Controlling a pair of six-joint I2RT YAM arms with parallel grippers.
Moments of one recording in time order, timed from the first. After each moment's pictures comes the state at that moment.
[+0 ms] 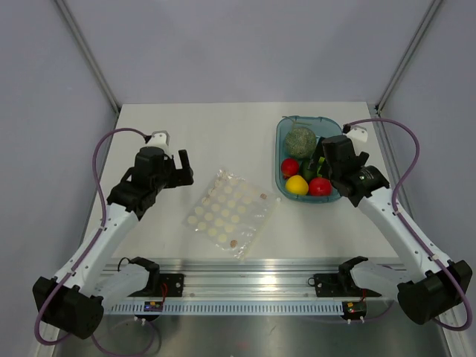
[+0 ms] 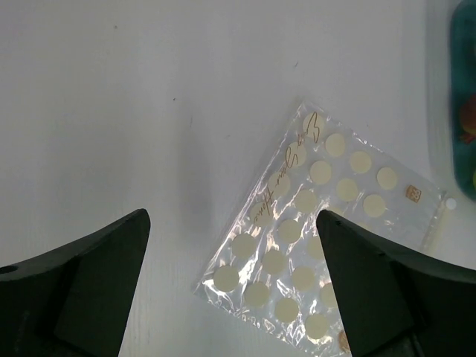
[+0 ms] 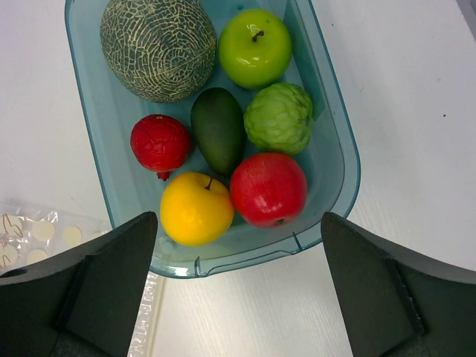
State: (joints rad) left arm -0.35 0.99 0.91 -0.52 -0.15 -0.34; right arm 0.41 1.12 1.10 -0.70 0.51 0.60
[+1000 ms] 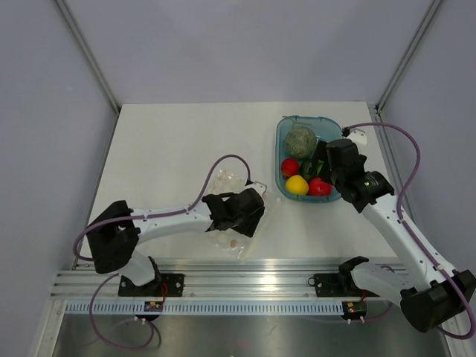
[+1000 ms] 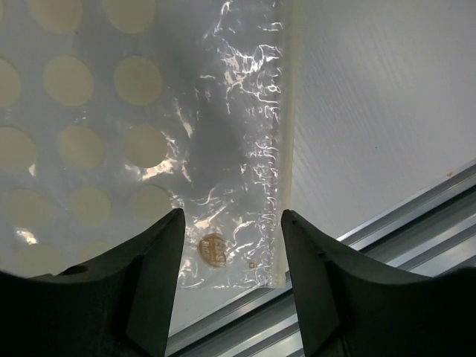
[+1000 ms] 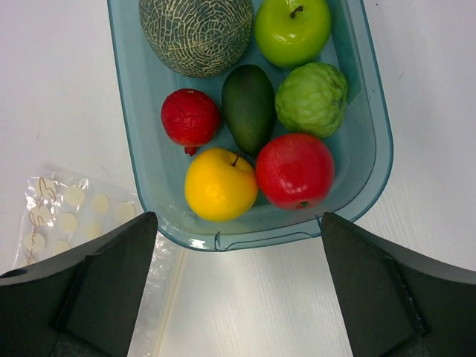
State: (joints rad) left arm -1.08 1.51 0.98 -0.50 -0.20 -0.52; right arm 0.41 1.06 1.06 -0.69 0.40 0.60
